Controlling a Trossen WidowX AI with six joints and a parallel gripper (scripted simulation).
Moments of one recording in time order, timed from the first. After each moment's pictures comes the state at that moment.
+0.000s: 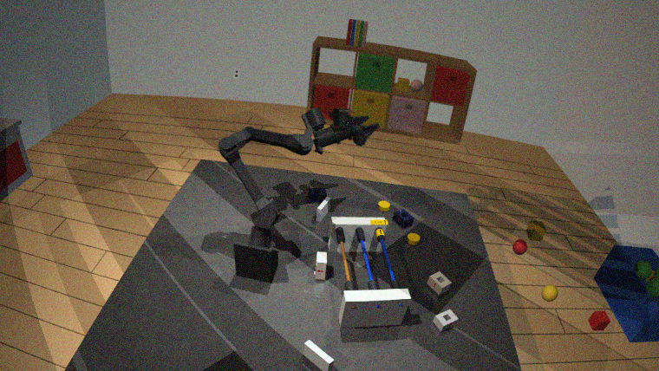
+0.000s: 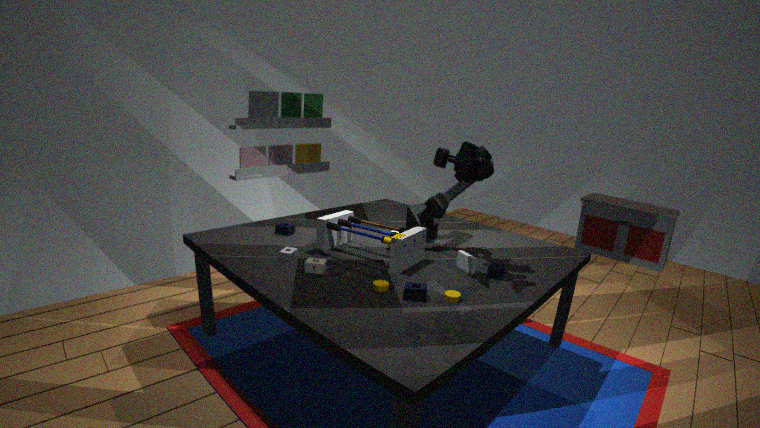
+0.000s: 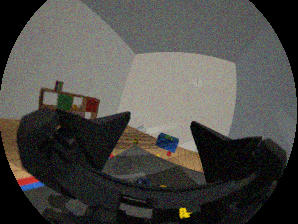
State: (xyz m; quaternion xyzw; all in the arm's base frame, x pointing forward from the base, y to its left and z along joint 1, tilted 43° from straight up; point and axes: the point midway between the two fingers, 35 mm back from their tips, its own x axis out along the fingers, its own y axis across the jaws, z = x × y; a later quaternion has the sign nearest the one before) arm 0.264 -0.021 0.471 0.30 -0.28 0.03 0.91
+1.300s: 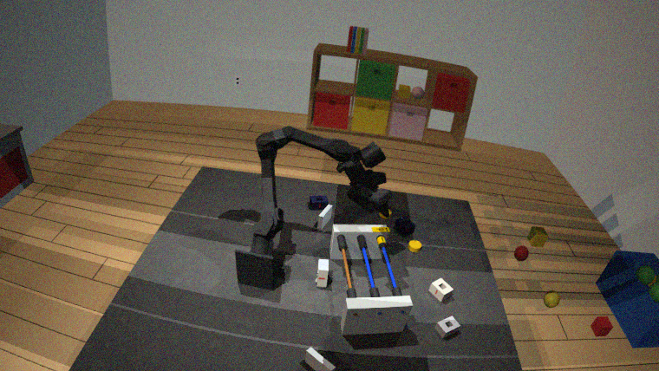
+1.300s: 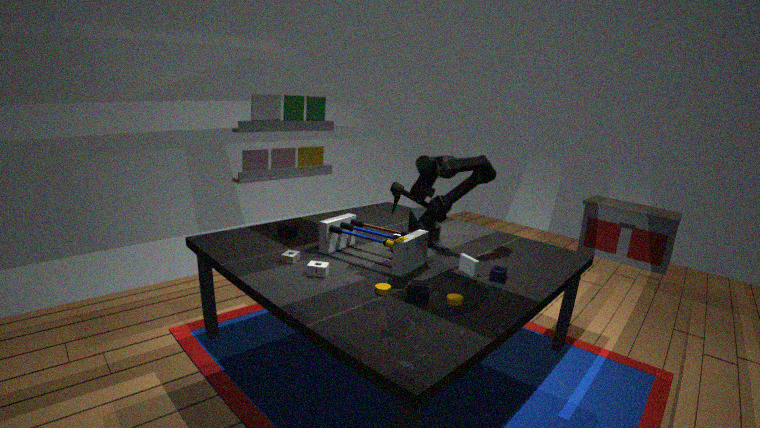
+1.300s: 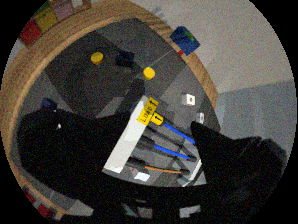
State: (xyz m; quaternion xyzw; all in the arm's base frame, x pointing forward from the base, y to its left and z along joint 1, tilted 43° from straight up) arm 0.337 -0.024 0.225 0.04 0.34 0.19 0.92
